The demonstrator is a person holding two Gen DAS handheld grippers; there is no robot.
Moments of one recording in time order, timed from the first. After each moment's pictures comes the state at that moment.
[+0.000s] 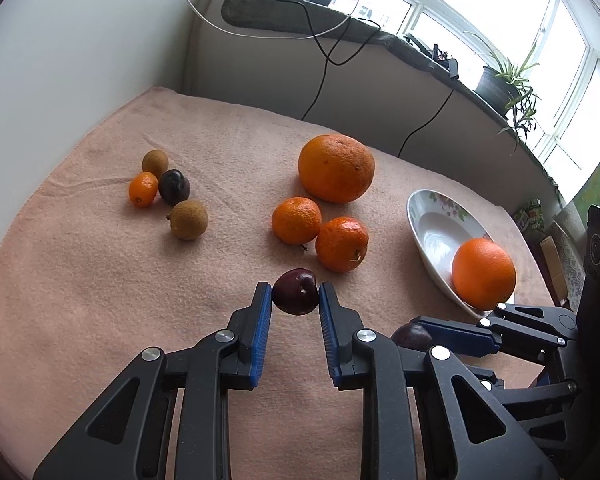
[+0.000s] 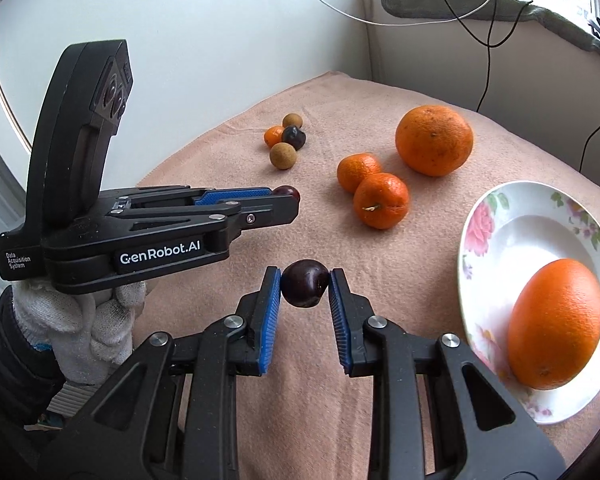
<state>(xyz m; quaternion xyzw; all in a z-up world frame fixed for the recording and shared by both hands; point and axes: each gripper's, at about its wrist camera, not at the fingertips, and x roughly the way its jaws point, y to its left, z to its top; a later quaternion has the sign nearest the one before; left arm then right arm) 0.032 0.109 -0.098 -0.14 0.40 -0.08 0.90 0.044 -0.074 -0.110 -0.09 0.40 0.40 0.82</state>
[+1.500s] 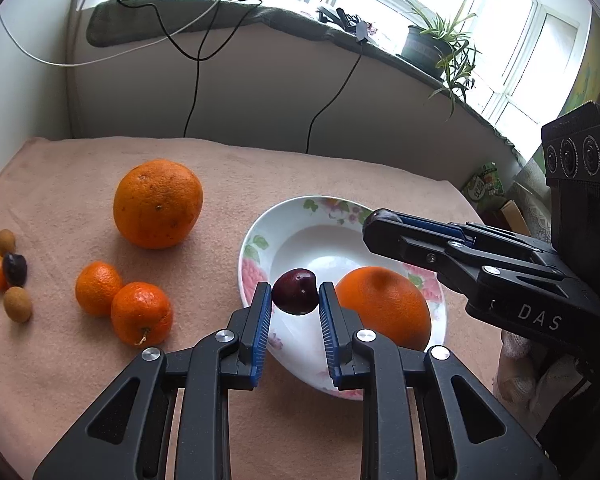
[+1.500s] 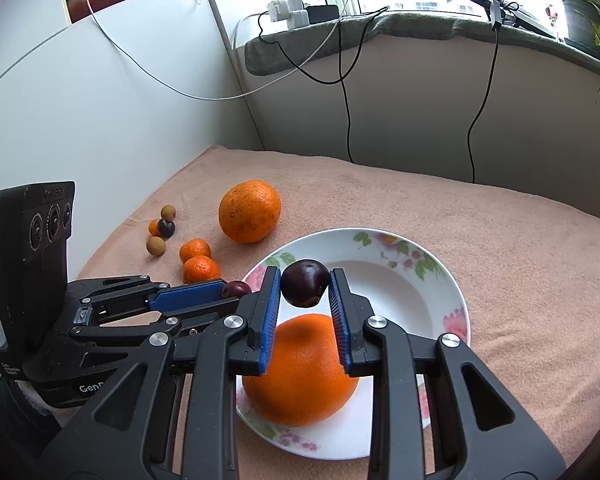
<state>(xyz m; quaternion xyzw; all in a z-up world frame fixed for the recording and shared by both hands) 0.088 -0.011 -0.076 -0.09 0.40 -0.18 0.89 0.130 -0.188 -0.077 0.00 0.38 0.30 0.88</state>
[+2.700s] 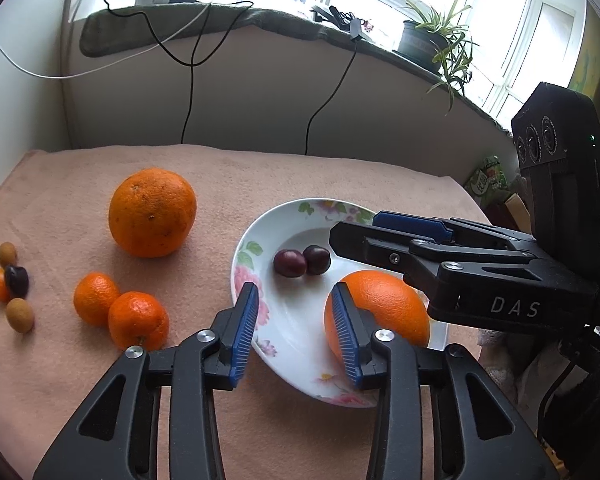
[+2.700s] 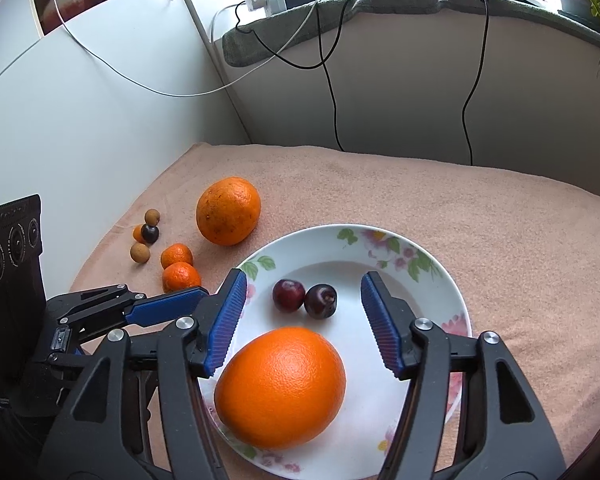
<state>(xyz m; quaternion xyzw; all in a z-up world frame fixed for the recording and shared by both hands) 0.089 -0.019 -0.074 -0.07 0.40 -0.18 0.90 0.148 -0.190 -0.087 0.02 0.40 0.28 0.87</state>
